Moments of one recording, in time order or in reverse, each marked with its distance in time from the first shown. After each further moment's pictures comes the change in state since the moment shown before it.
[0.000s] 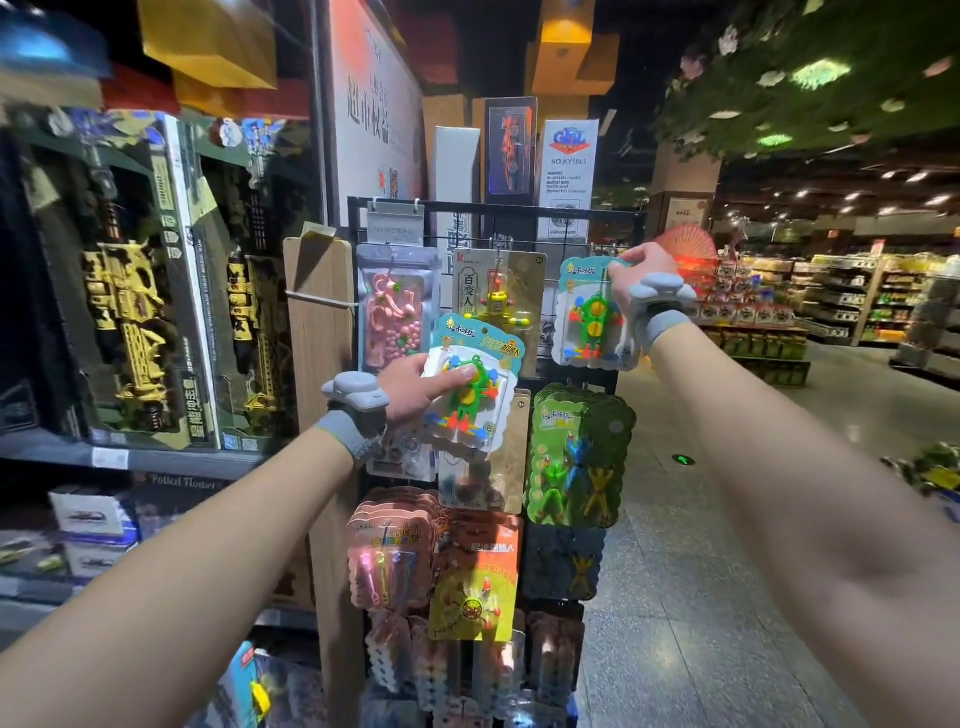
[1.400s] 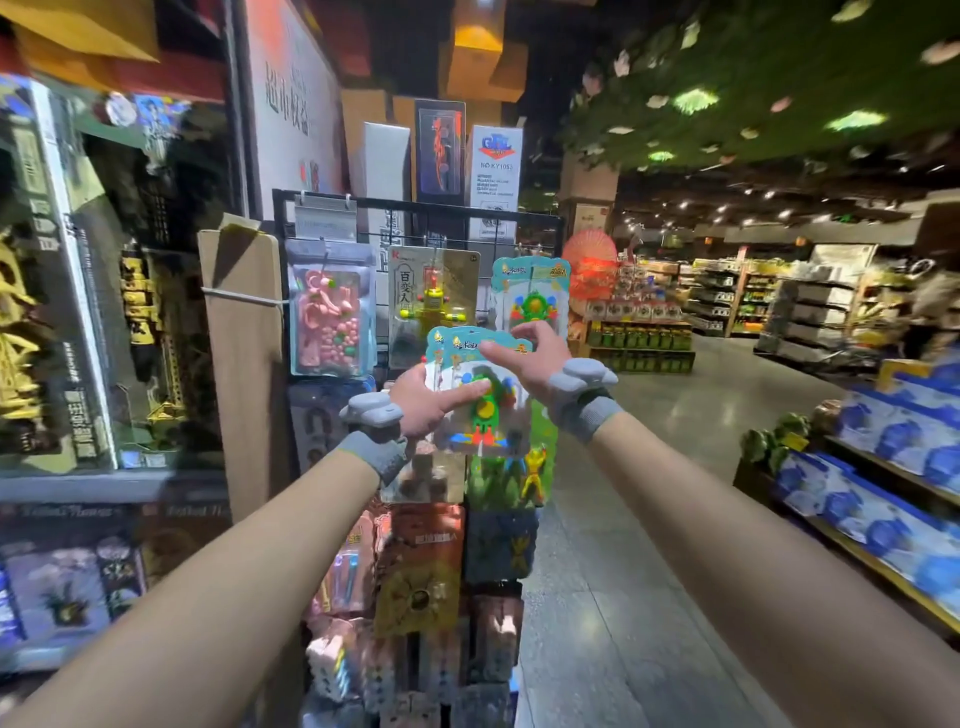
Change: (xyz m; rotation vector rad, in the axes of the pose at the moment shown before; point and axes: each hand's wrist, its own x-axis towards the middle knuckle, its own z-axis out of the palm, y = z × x) left_hand -0.001 0.012 0.072 -0.460 -0.118 0.027; right_hand -0.128 0.026 0.005 0.155 -0.322 -0.014
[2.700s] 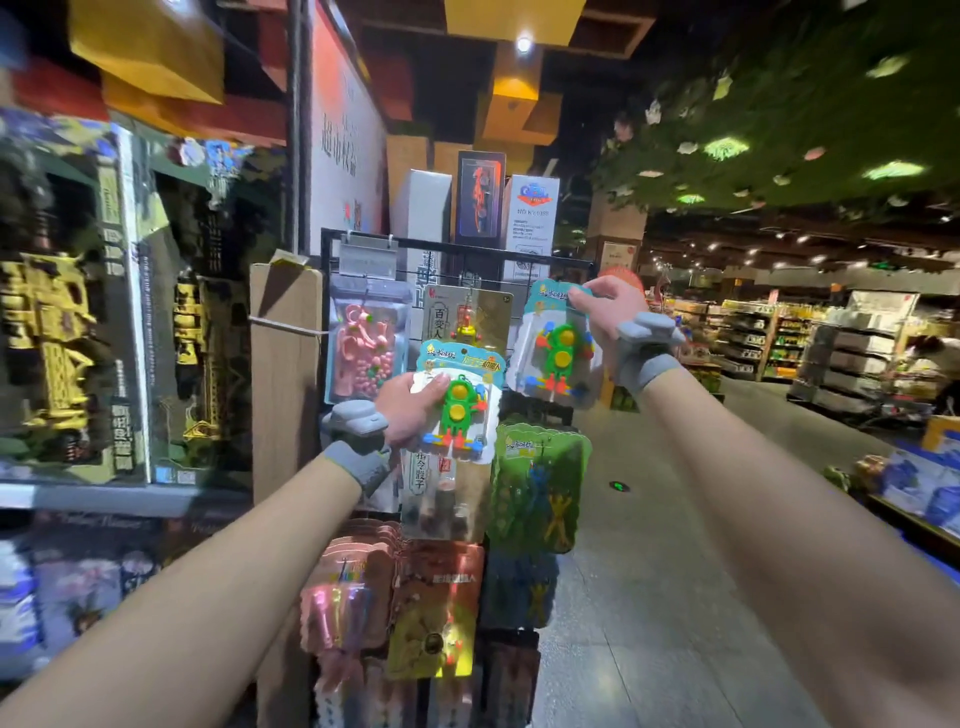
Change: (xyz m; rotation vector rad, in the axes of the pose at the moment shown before) left_hand 0.007 0.028 -0.043 0.418 0.253 0.042; right_hand 0.071 -0.055 -0.059 0.051 0.234 -0.104
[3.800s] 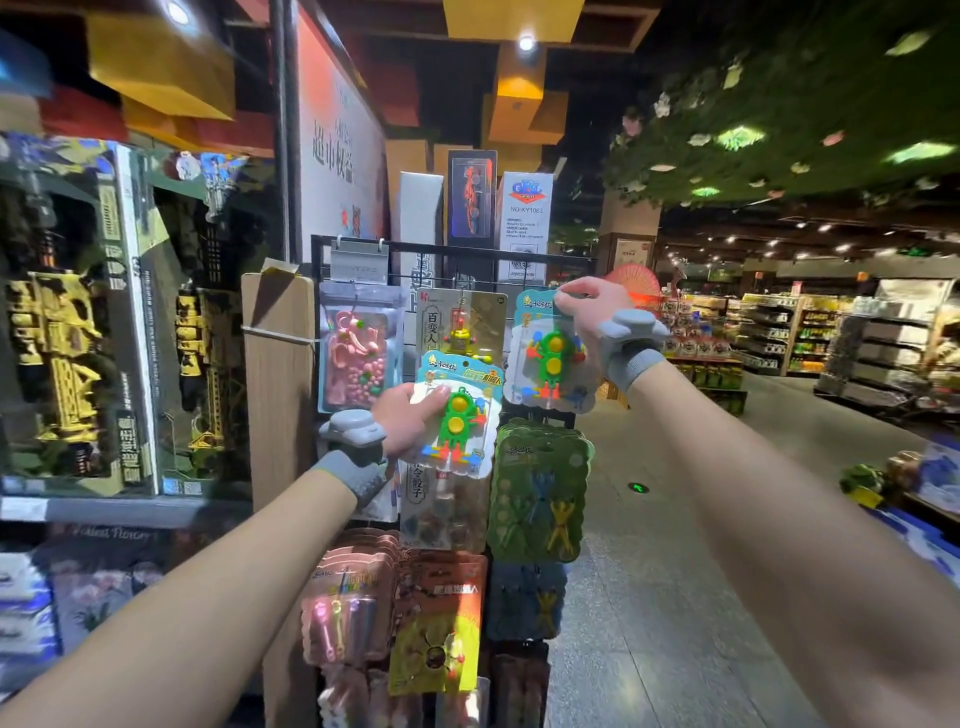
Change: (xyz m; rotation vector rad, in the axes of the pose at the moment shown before) left_hand 0.004 0.003 0.007 0.241 -0.017 -0.020; right_hand 0.021 0.012 0.011 -0.089 -0.095 -0.024
